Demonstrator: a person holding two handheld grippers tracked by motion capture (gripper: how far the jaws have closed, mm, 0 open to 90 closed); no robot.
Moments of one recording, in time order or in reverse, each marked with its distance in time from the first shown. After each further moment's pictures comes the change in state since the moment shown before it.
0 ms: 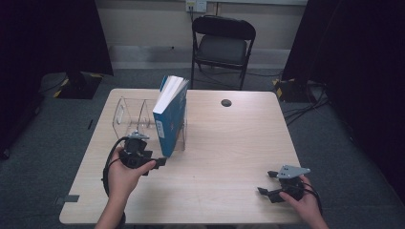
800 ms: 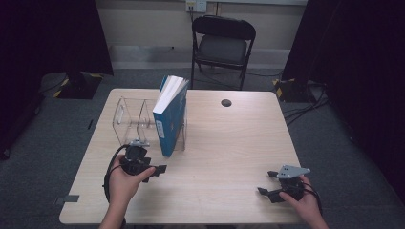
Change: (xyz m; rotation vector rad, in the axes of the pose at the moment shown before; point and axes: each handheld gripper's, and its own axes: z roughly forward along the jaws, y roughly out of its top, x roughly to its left) left arm 0.007 -0.022 0.017 0.034 -0.001 -0.015; right arm 0.000 0.000 0.000 -0.001 0.000 -0.001
